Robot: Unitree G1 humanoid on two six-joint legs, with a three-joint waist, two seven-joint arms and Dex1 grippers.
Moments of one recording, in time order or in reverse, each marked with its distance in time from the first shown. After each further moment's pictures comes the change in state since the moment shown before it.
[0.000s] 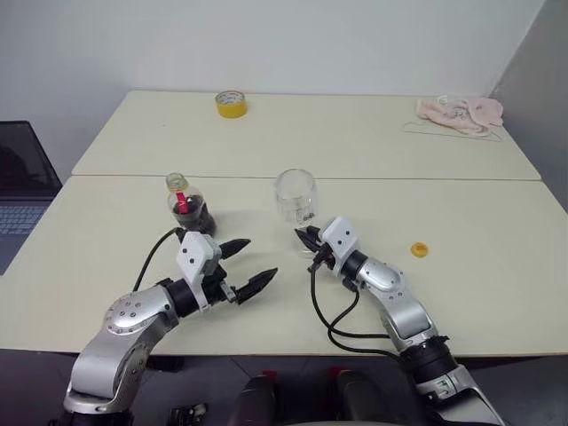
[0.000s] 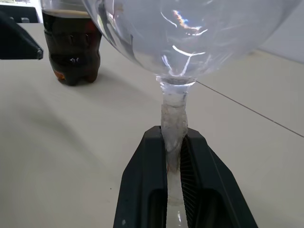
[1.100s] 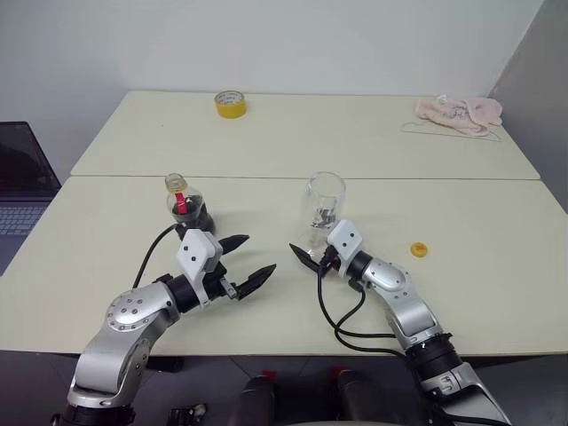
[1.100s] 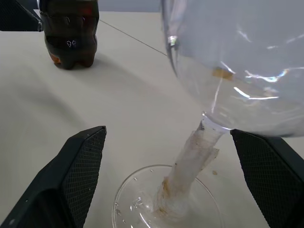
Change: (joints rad) left arm -0.009 -0.002 -0.014 0.026 0.031 -0.023 0.000; right arm -0.009 -0.038 -0.013 0.039 -0.008 -0.020 0.024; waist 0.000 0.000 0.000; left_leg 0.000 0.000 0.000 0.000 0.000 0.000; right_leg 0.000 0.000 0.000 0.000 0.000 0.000
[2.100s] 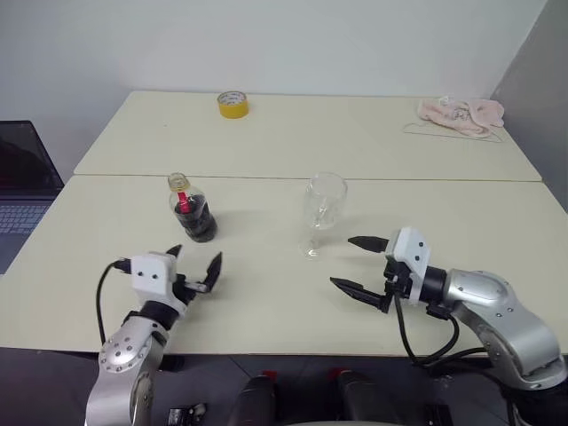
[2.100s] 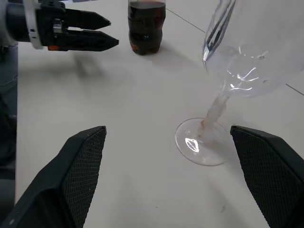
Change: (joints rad) left arm 0.119 -0.254 0.193 0.126 0.154 -0.174 0.432; right arm 0.204 -0.467 -0.213 -0.766 0.437 0.636 0.259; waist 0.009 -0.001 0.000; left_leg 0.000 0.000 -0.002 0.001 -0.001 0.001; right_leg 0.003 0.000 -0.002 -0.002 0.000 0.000
